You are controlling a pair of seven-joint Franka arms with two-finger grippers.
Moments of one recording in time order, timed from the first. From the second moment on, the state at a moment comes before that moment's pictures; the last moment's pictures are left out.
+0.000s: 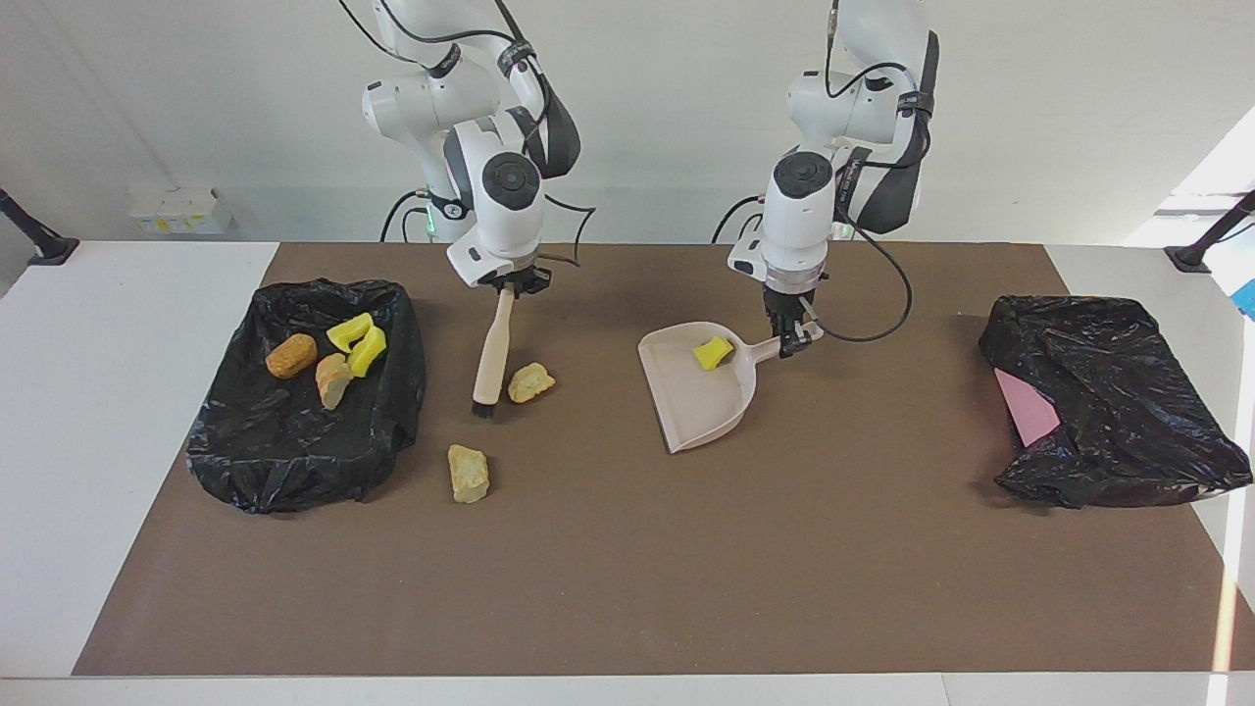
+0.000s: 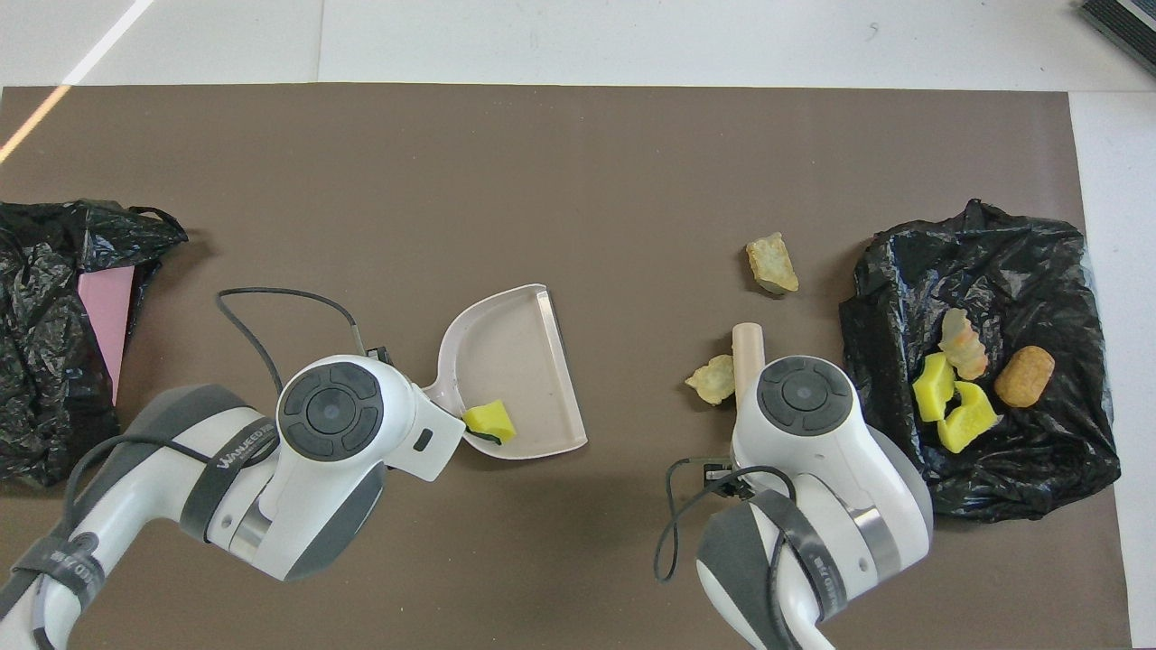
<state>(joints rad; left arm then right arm) -0.44 -0.03 -0.07 -2.27 0.17 2.22 0.76 0.32 -0.04 0.13 -2.30 0.01 1.90 0.50</state>
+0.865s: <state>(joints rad) -0.45 -0.03 -0.07 -2.28 0.17 2.22 0.75 0.59 0.03 0.14 -2.17 0.30 1.99 0.56</state>
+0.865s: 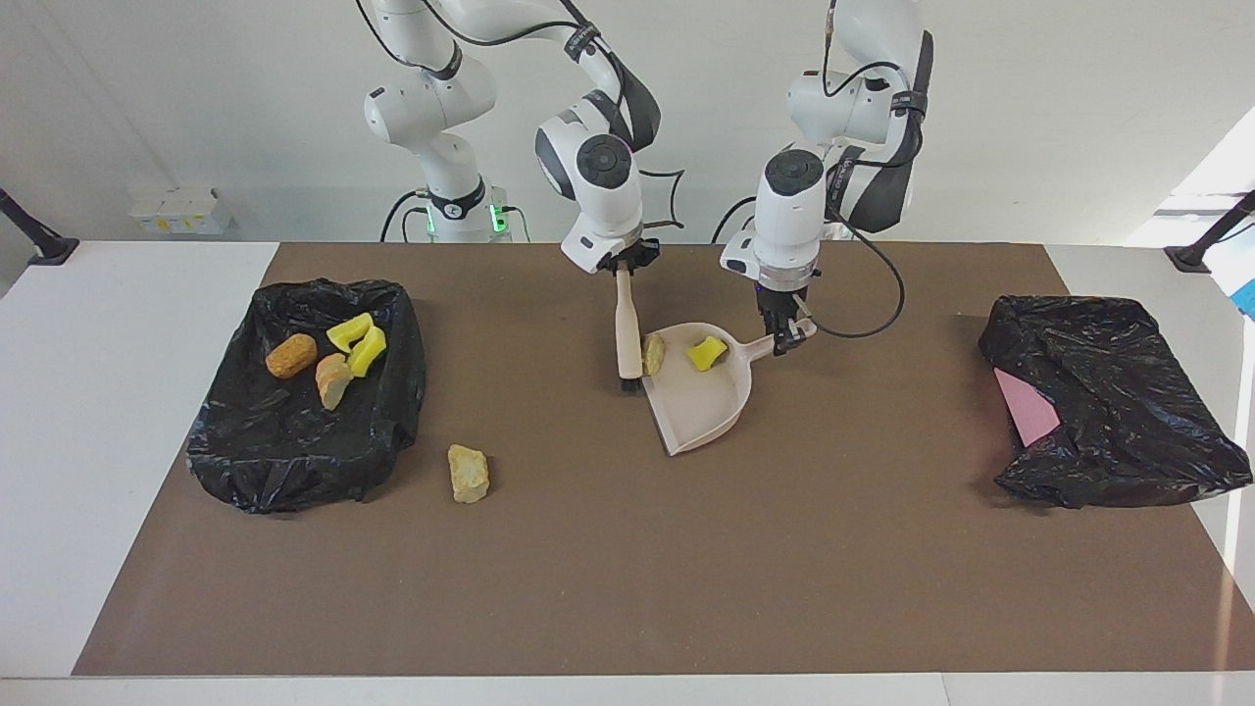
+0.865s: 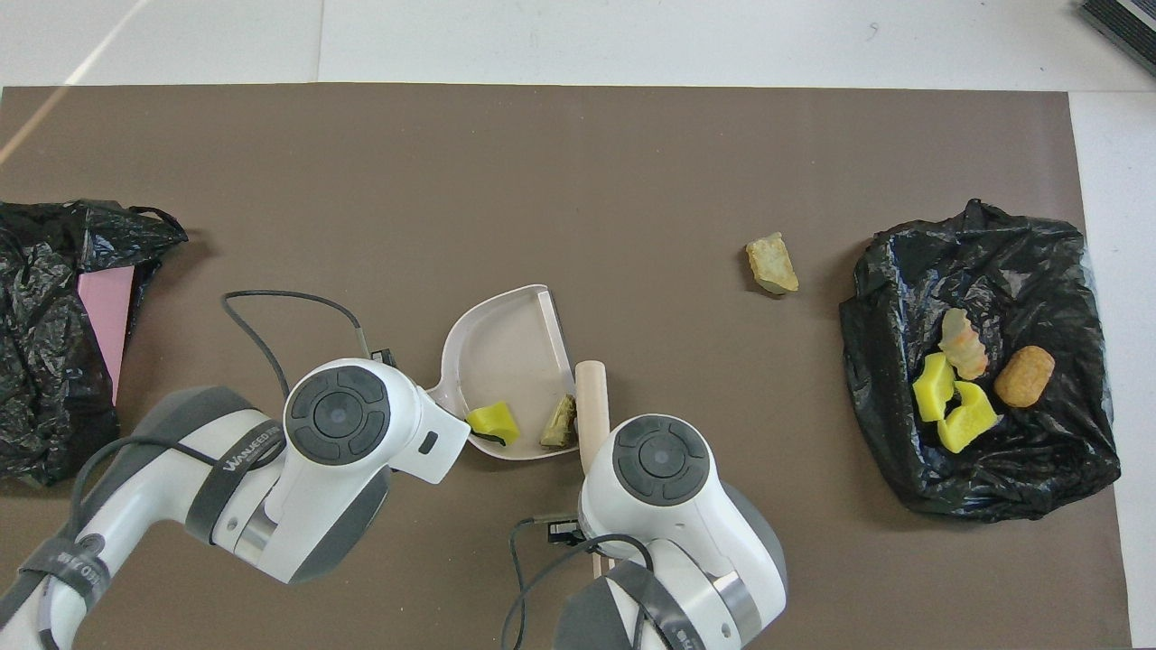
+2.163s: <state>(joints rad) -0.29 0.00 -0.06 -2.28 -0.16 2.34 1.11 0.27 0.24 0.12 -1.80 -0.19 1.80 0.46</state>
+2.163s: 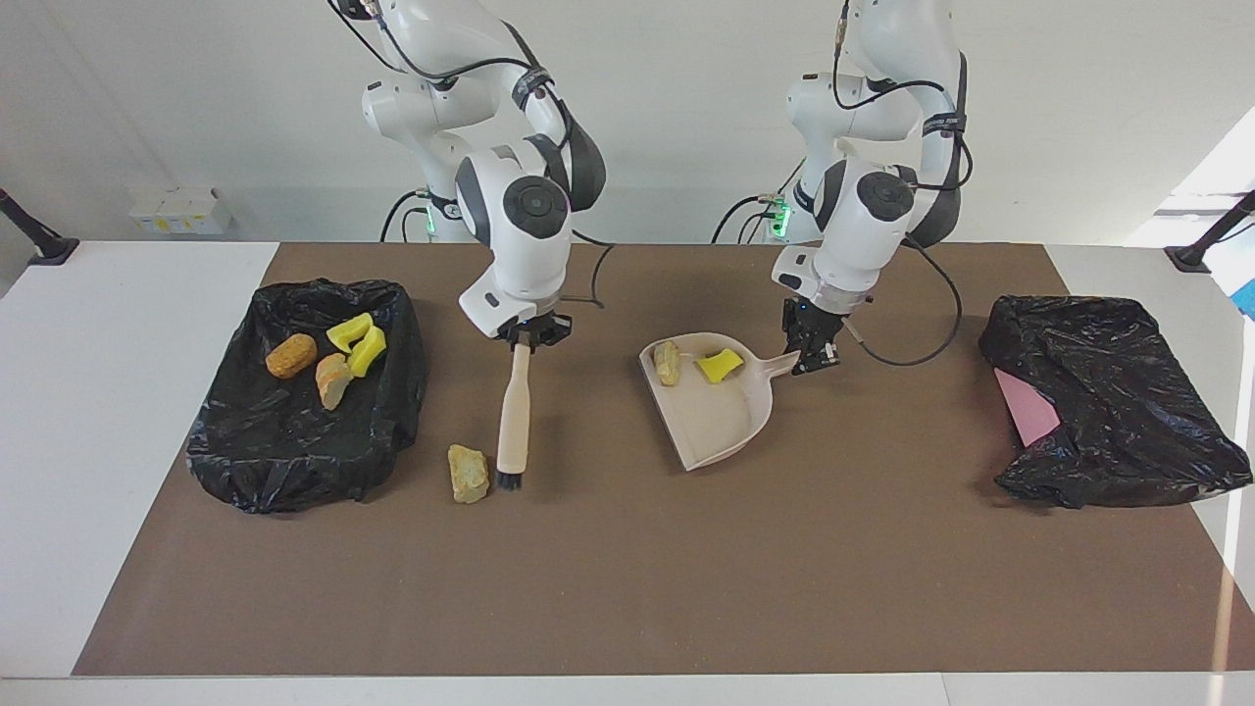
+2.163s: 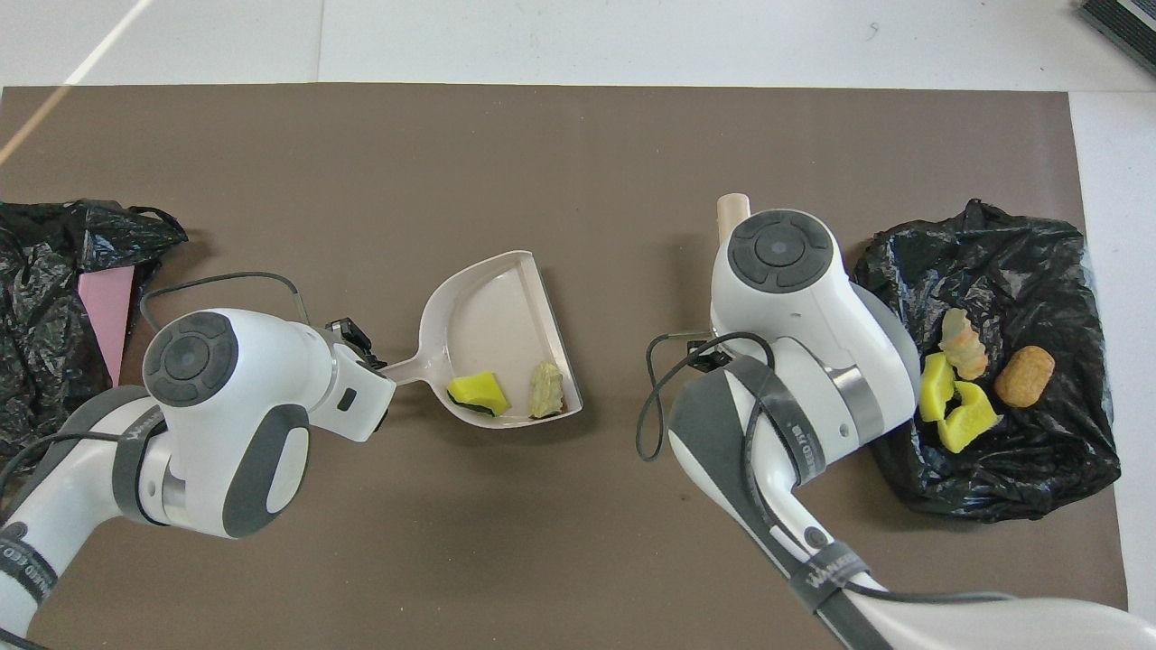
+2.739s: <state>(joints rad) -0.22 -0.02 -0.06 -2.27 -0.34 2.38 1.23 0.20 0.39 0.11 -1.73 -0.55 1.79 0.35</state>
